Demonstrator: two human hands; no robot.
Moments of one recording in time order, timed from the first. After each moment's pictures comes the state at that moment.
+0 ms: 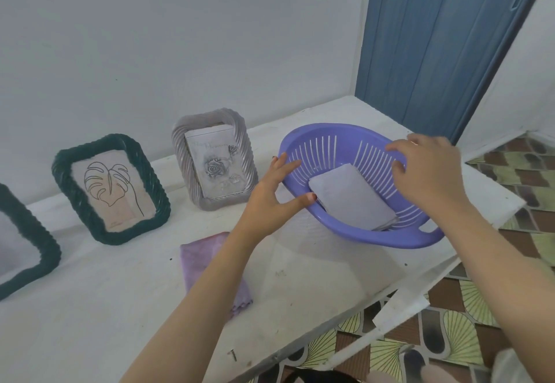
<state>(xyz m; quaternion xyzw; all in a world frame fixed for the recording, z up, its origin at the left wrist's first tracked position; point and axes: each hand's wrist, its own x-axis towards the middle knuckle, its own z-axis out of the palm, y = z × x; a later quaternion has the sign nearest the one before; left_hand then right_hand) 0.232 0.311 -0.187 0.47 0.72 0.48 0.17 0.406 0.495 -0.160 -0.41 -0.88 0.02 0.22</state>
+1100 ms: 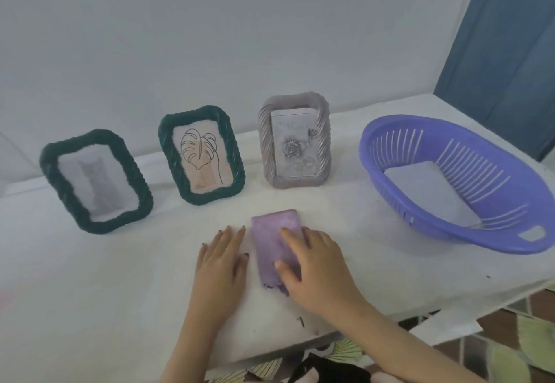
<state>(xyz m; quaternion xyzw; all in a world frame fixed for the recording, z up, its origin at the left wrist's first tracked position) 0.217 0.102 -0.252 0.29 0.93 0.24 0.01 0.319 0.255 -0.231 -0.14 -0.96 0.21 0.10</state>
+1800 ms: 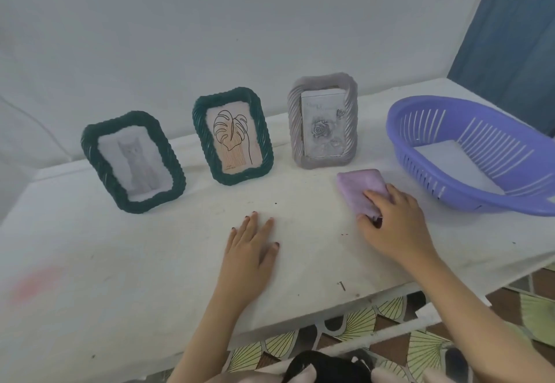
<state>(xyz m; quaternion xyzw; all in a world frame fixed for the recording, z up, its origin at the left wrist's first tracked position) 0.216 0.065 -0.244 0.35 0.91 0.20 0.06 0.335 0.298 -0.229 -0.34 -0.92 0.17 0.10</state>
